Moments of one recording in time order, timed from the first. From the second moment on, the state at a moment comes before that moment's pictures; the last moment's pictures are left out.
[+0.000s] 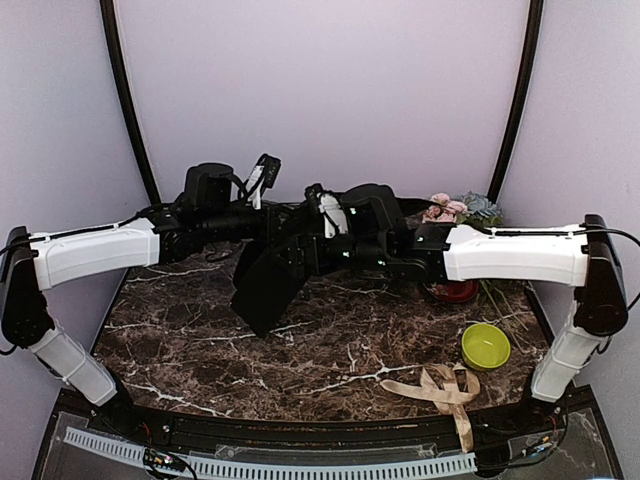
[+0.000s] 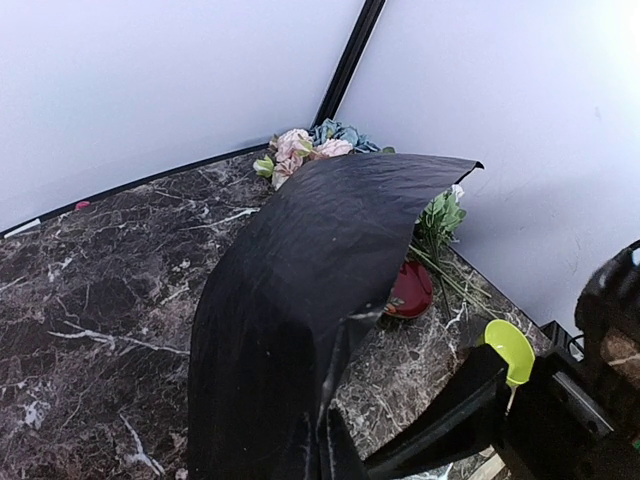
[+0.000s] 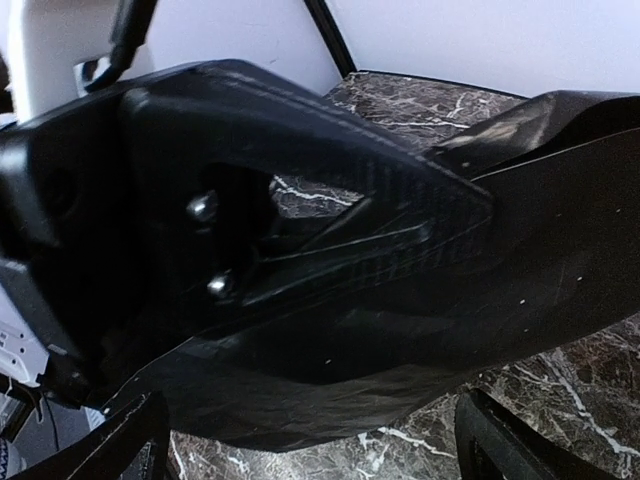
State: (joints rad) left arm -0.70 1.51 1.15 0.04 0.25 -0.29; right arm 1.04 1.67 1.31 -0.05 -0.02 0.45
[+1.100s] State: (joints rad) left arm -0.72 1.51 1.11 0.11 0.29 -0.29; right arm 0.79 1.64 1.27 0.14 0.01 0.65
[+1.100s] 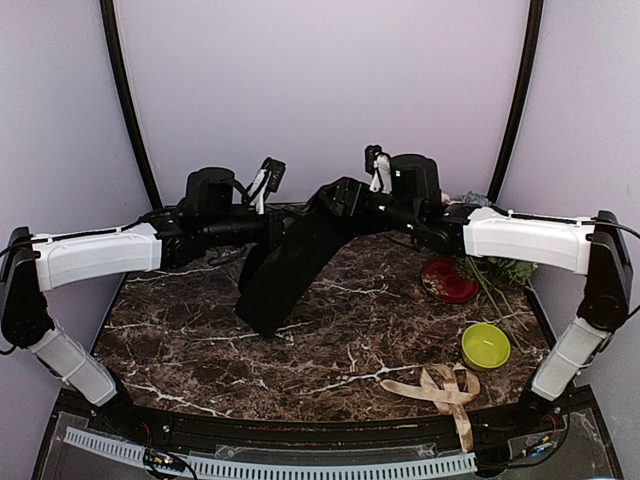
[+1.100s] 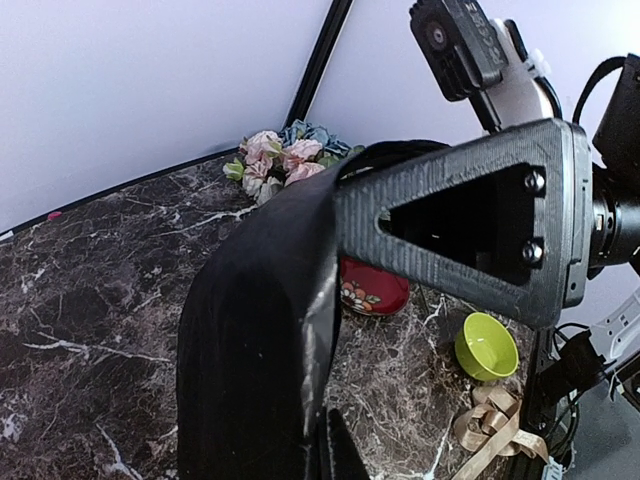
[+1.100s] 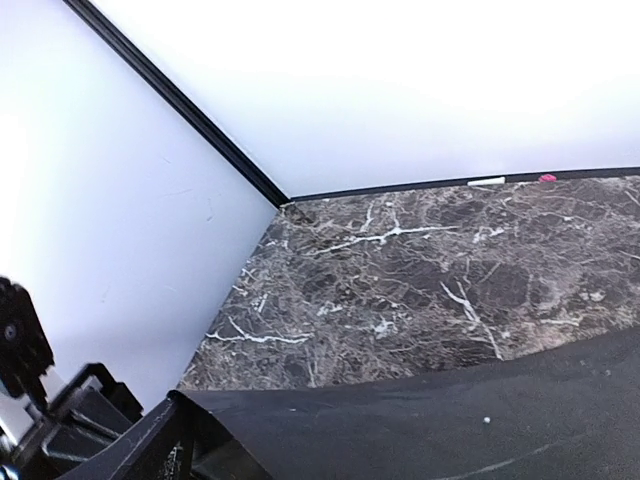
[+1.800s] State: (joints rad) left arm -0.74 1.51 1.11 0.10 0.31 -0.22; right arm 0.79 1.70 1.31 0.14 -0.02 0.72
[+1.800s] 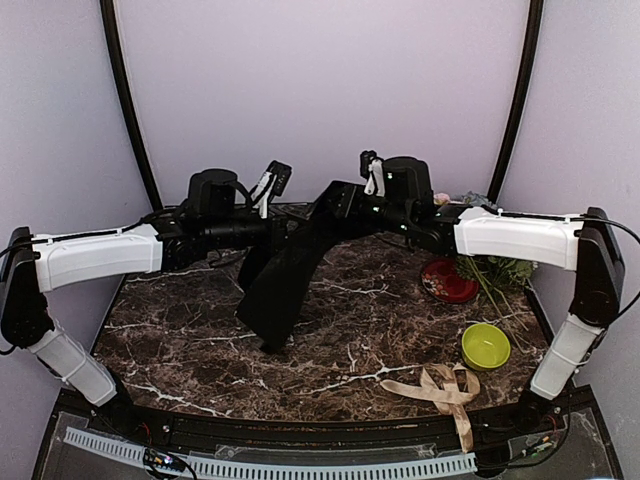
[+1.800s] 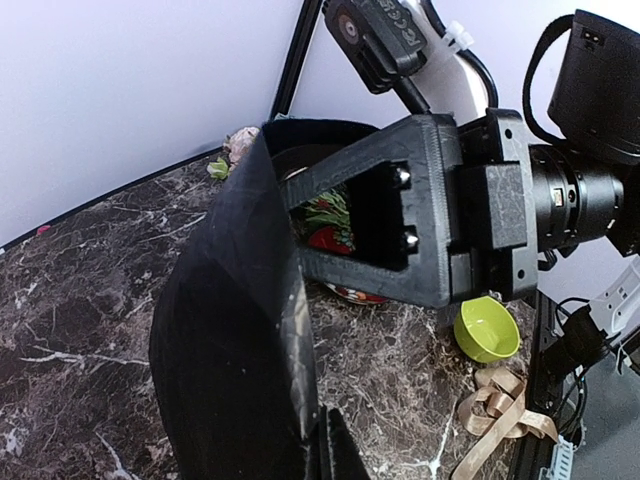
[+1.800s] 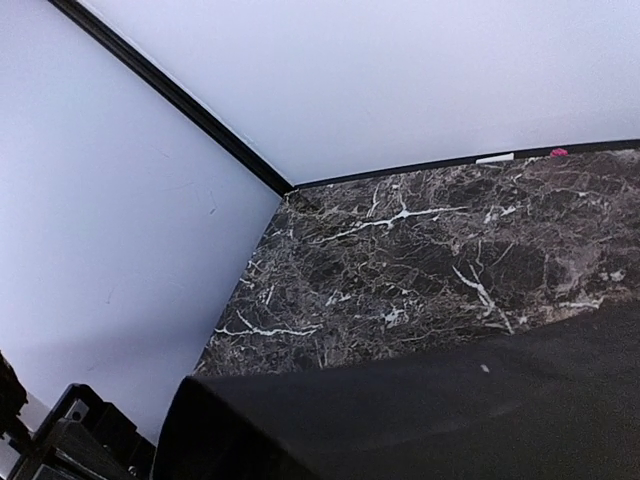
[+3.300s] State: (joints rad) left arm -0.74 1.63 1.34 -0.23 0.06 -0.06; right arm 0.78 1.74 1.39 -0.02 -0.22 0.51
